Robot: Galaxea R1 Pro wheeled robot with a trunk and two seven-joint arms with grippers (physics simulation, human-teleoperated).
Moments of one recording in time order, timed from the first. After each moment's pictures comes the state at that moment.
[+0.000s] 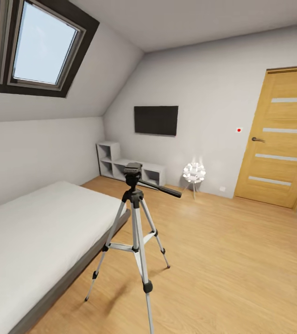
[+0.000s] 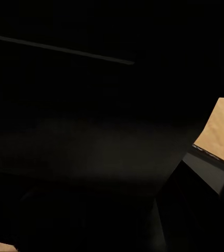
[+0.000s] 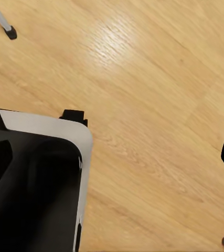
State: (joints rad) left arm -0.23 -0.04 0.06 0.00 0.41 0.01 0.15; right arm -0.21 -0.09 -0.01 0.03 0.17 -0.10 0.00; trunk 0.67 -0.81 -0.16
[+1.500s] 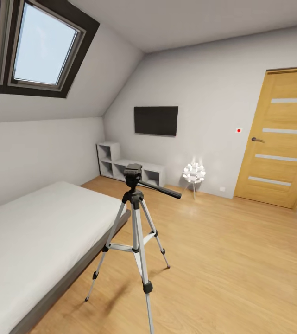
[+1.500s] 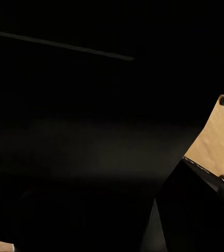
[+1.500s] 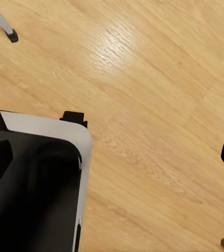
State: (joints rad) left arm -0.23 -0.04 0.06 0.00 0.47 -0.04 0.16; right arm -0.21 -0.09 -0.01 0.03 0.17 -0.11 0.00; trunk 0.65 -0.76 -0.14
